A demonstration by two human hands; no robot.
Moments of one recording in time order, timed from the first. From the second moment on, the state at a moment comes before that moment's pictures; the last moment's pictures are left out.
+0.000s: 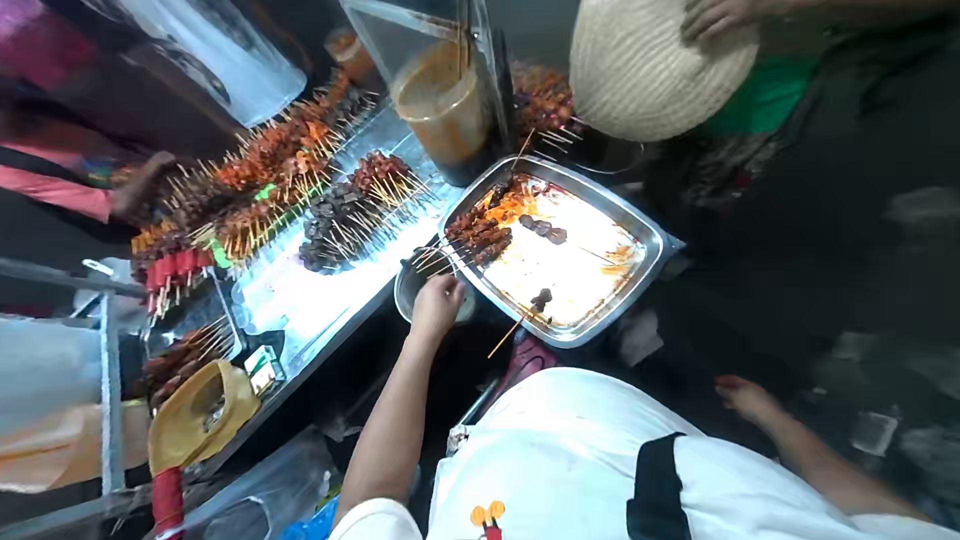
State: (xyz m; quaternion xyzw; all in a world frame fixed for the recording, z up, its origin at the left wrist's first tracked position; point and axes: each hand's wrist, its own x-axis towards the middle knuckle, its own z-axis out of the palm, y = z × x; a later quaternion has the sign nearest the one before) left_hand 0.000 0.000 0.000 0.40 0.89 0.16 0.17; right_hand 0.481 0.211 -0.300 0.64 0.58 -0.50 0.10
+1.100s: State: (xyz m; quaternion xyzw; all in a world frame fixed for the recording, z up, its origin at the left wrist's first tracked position) left_hand -0.082 0.038 -0.006 0.35 0.91 0.00 0.22; right_hand 0.488 0.179 -0.286 0.67 0.55 -0.49 0.11
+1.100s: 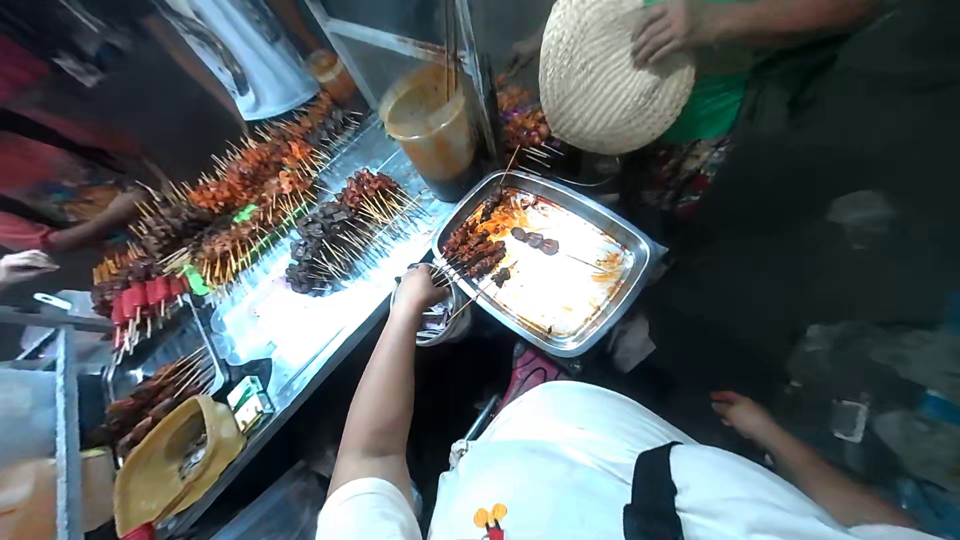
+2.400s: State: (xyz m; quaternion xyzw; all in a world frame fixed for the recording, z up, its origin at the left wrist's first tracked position) left_hand 0.490 0.227 -0.109 0.38 0.34 0.17 0.84; right_hand 0.626 0.201 -0.078 0.60 0.28 -0.65 -0.37
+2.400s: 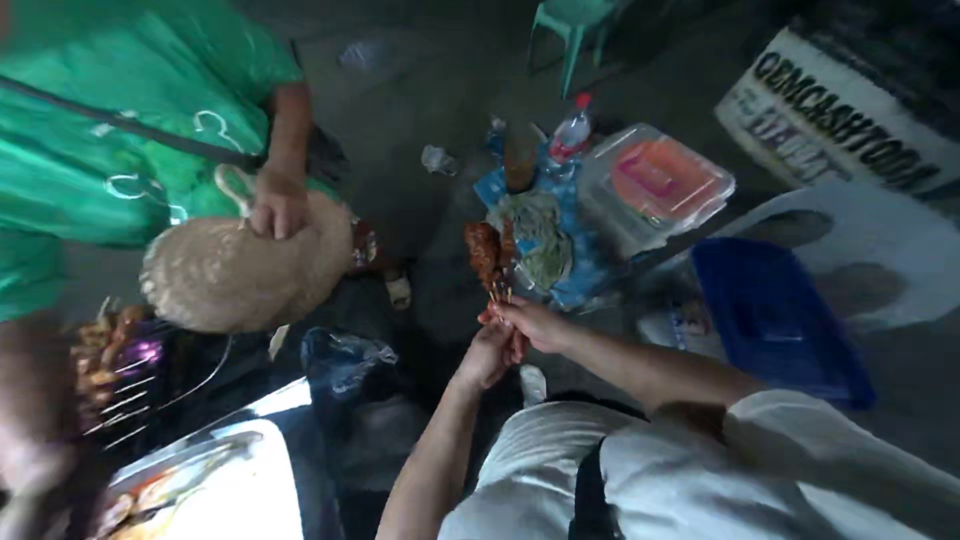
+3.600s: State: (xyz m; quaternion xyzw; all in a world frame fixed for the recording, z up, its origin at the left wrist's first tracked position) left_hand 0.825 0.652 -0.362 -0.04 0.29 0.04 0.96; right_hand 0.954 0.641 -0.169 0.73 0.34 -0.48 0.36
